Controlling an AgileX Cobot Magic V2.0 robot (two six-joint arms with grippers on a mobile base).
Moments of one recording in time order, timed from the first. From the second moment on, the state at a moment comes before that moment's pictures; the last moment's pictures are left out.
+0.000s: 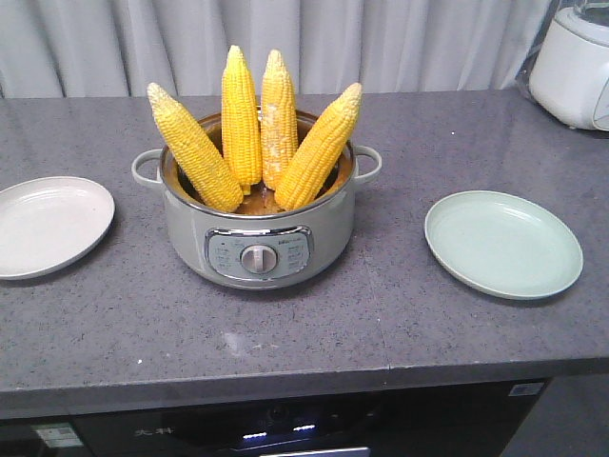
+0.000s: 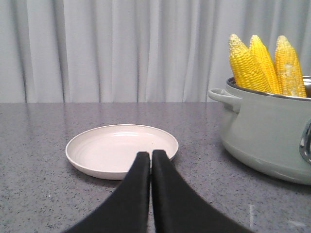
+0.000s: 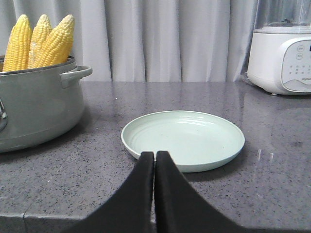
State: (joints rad) left arm 0.02 -0.01 0.02 0.02 0.02 -0.08; right arm 0.12 -0.01 0.03 -0.08 0.07 0.12
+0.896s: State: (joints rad) left arm 0.02 -0.01 0.02 0.02 0.02 -0.08; right arm 0.12 -0.01 0.03 -0.08 0.07 0.12
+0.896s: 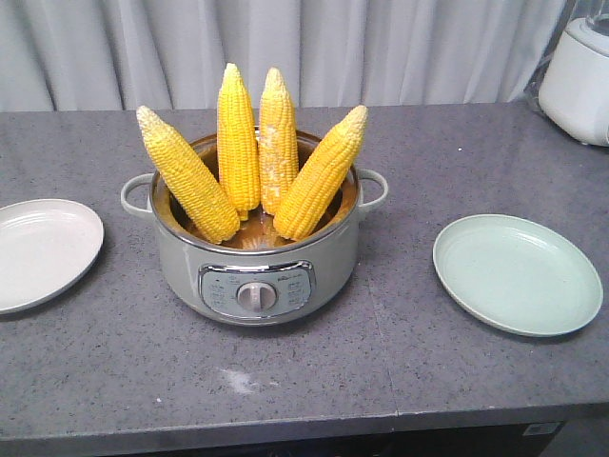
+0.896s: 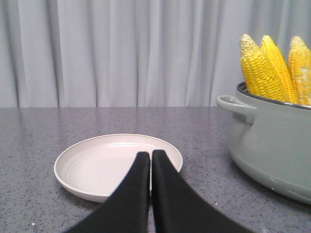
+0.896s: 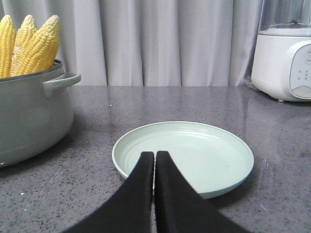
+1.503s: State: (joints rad) left arm 0.02 -0.01 0.02 0.02 0.02 -0.08; right arm 0.12 -0.01 0.03 -0.08 0.07 0.12
